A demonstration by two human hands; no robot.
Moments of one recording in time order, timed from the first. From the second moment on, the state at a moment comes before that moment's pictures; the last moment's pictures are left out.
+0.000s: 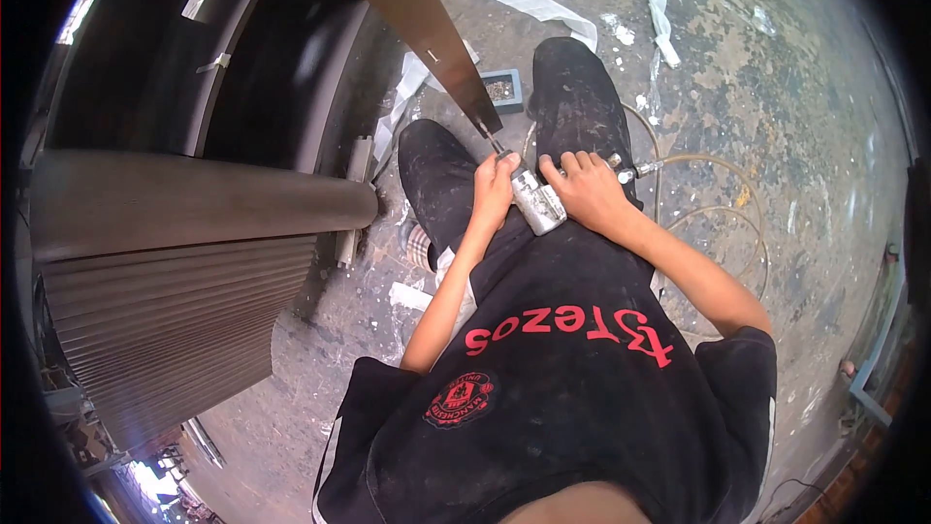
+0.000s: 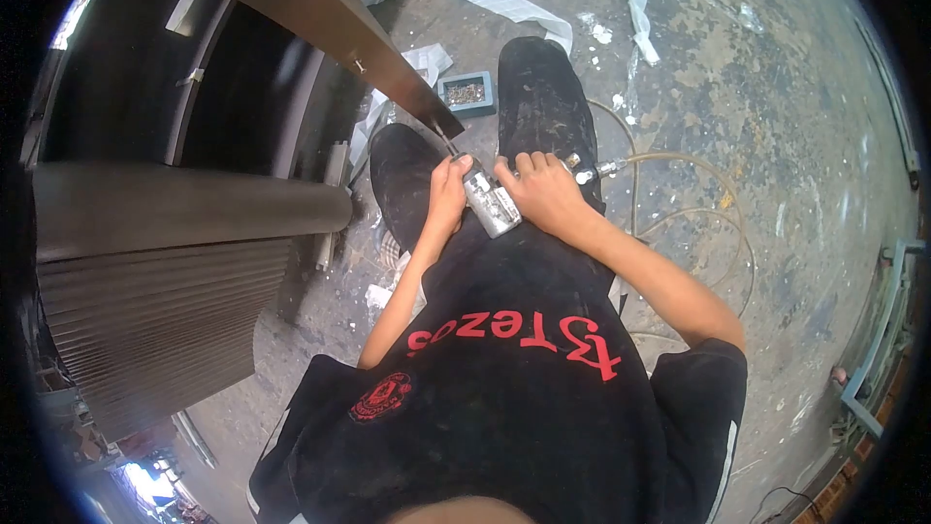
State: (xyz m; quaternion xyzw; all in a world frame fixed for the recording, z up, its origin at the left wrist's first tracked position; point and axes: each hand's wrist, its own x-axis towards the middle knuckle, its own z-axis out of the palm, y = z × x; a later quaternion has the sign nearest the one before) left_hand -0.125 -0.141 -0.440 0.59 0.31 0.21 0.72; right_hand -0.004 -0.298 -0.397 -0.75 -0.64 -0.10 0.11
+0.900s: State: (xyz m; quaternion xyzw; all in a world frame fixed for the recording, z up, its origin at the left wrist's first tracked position) left_hand -0.085 -0.079 -0.487 0.20 0.38 0.26 0.86; right_hand -0.011 -0.300 -0.387 -0.74 -0.66 -0.06 0.08
